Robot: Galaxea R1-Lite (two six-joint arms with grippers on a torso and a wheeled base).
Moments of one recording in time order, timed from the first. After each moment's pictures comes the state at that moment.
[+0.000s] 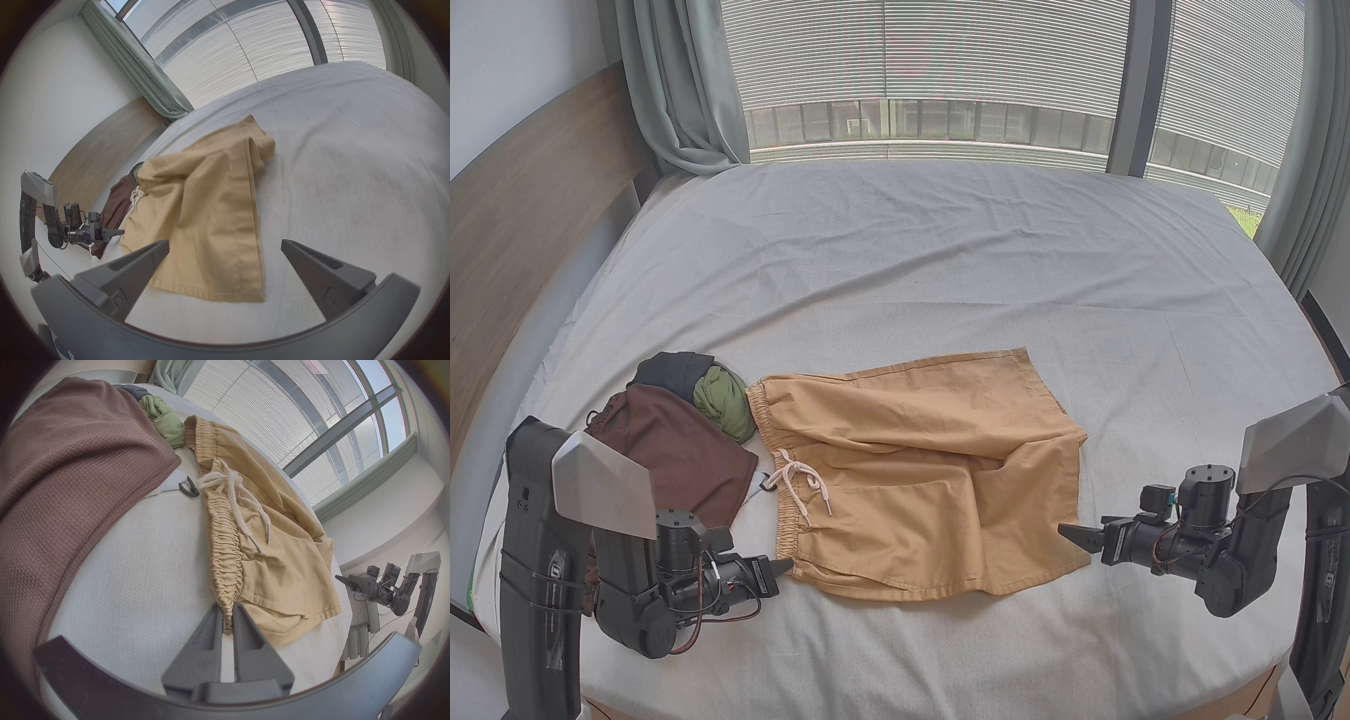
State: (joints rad) left arm -0.21 2.54 -0.41 -1.54 -0.36 -0.44; right arm 0.17 2.39 -0.36 -1.50 0.37 0.24
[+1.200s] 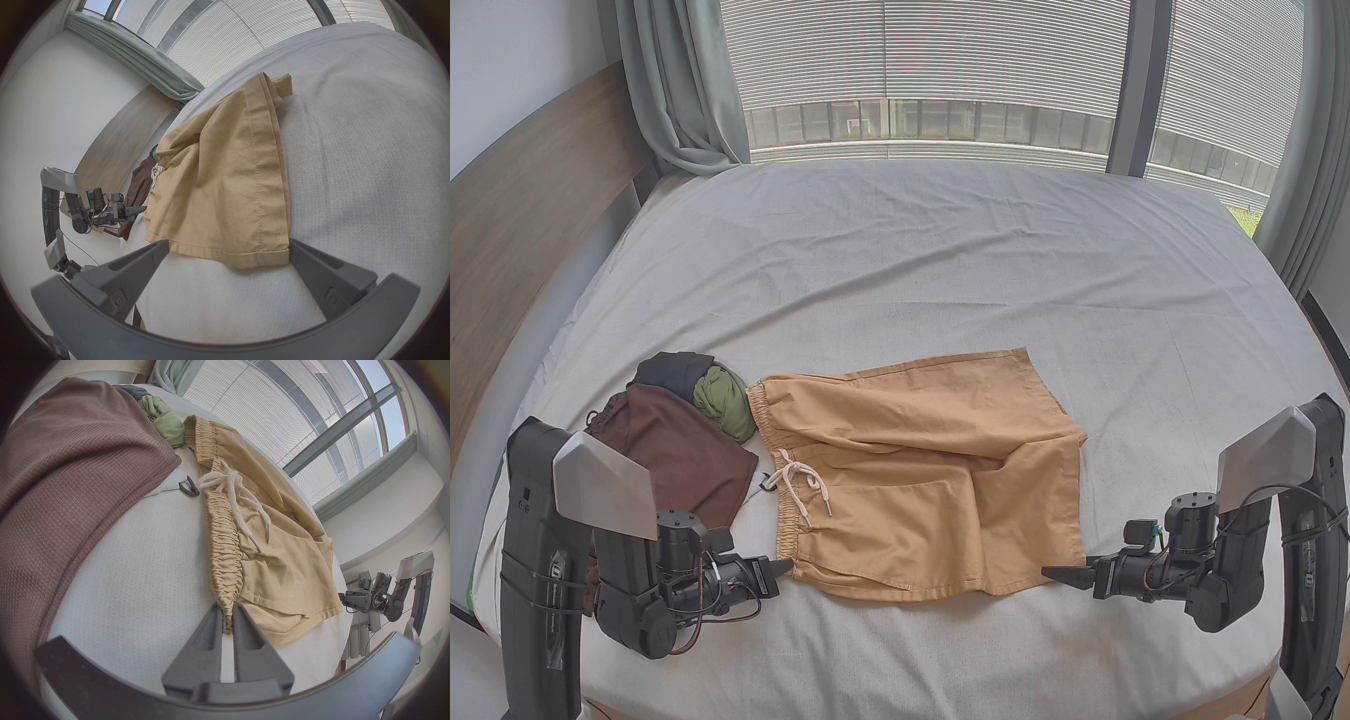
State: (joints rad) left arm -0.21 2.54 -0.41 -1.54 -0.36 -0.44; right arm 0.16 2.50 -0.34 -1.54 0.61 0.27
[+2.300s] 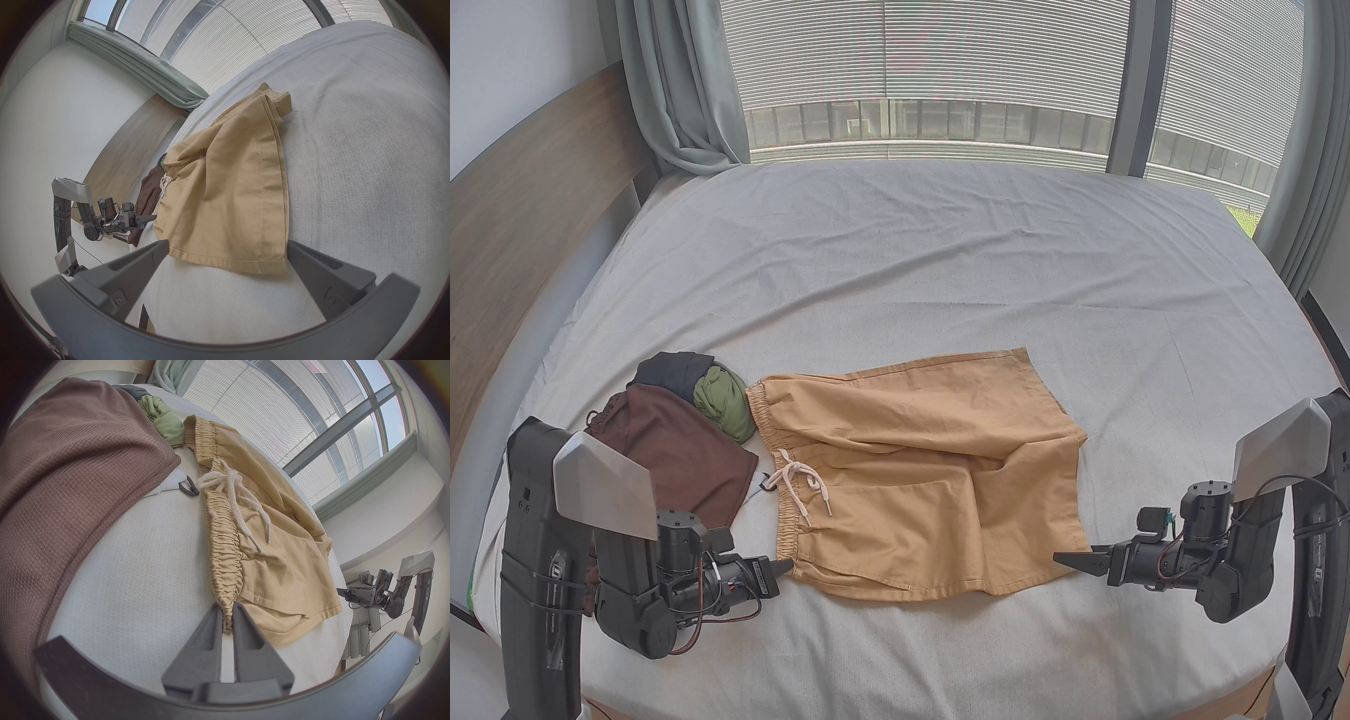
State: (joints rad) left arm -0.22 2.54 -0.41 -1.54 -0.36 -0.44; right arm 0.10 2.46 -0.35 -1.54 0.68 0.29
